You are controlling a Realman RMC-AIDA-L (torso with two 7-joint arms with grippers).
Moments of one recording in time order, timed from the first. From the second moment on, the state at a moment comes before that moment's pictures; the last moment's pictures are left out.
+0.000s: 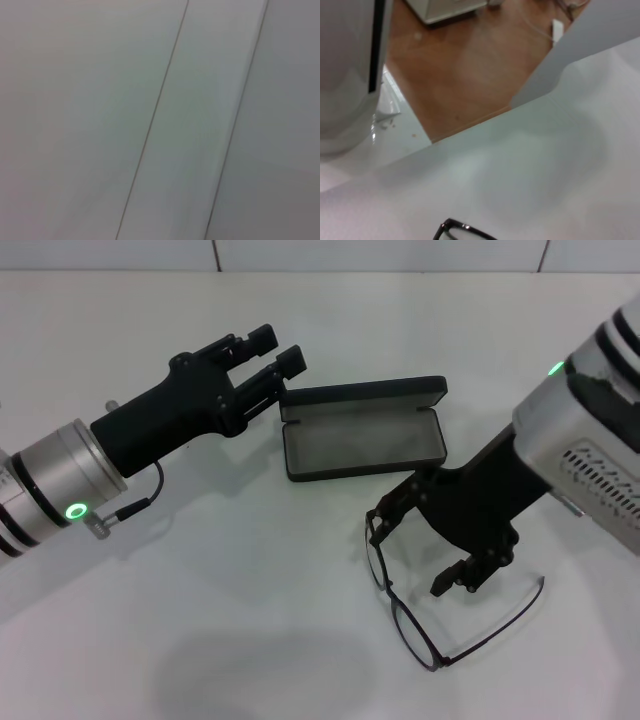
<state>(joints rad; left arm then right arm) -0.38 -2.09 1.05 0.41 1.17 1.48 -1.08 0.87 2.02 -1.58 -1.11 -2.13 -1.60 0.96</state>
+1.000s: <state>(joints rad) -0.39 -2.09 1.05 0.37 1.16 1.48 -1.02 0.93 2.03 -1.95 -1.12 -2.18 -1.41 0.98</state>
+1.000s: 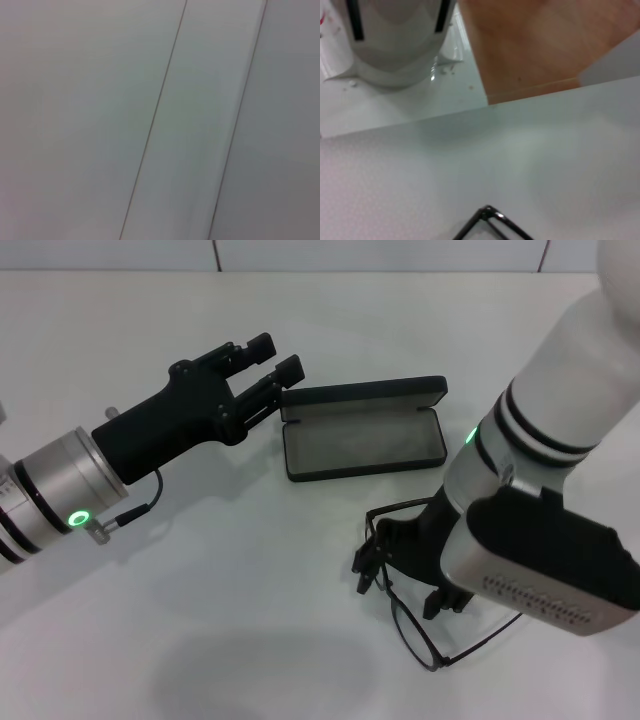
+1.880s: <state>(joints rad) -0.39 -2.09 1.06 0.37 1.17 1.47 -1.02 0.94 2.03 -2.07 -1.09 -2.19 -1.32 1.00</state>
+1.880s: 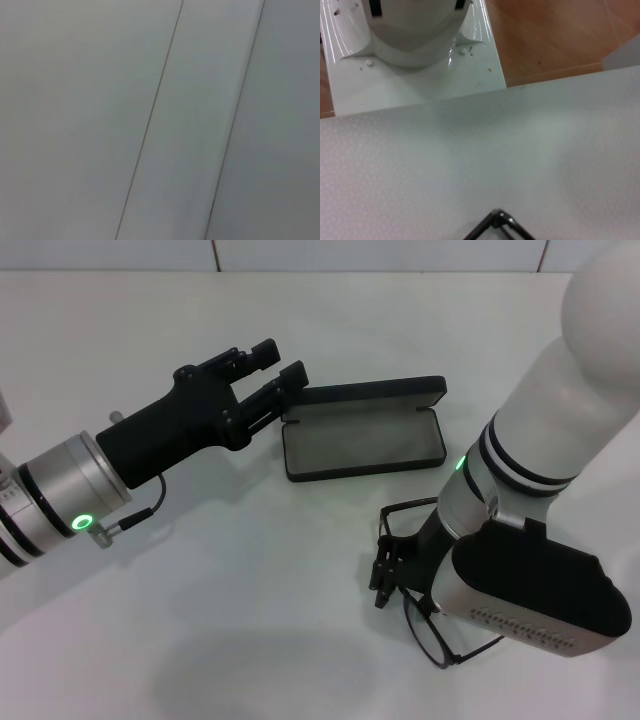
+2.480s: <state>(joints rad) -0.38 -2.09 1.06 0.37 1.17 1.48 -1.03 0.93 2.03 -2.02 -1.10 -2.24 -1.33 1.10</state>
